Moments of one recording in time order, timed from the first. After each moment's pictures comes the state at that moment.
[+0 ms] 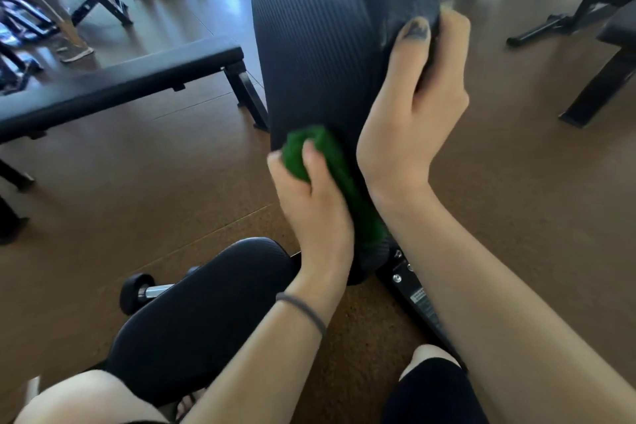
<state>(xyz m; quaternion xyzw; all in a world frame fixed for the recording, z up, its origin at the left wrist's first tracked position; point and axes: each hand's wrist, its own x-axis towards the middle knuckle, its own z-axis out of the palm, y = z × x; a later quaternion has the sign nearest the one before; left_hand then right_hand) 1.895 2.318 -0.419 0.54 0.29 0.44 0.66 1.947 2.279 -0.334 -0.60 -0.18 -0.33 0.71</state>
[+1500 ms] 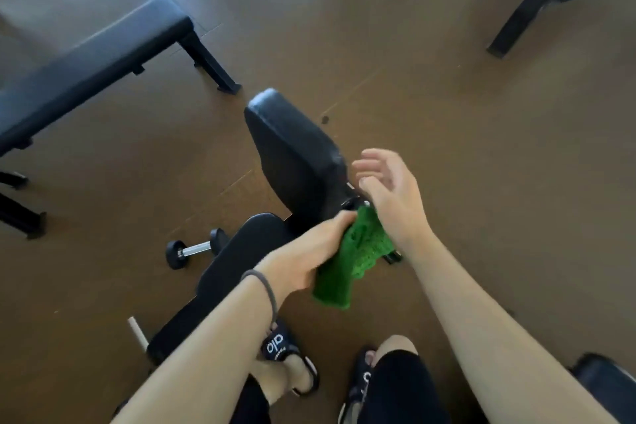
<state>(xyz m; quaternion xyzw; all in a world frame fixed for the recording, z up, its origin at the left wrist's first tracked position) 1.832 2.292 -0.160 0.52 0.35 -0.34 0.71 1.902 2.172 -0.175 -0.76 -0.04 0.17 0.63</state>
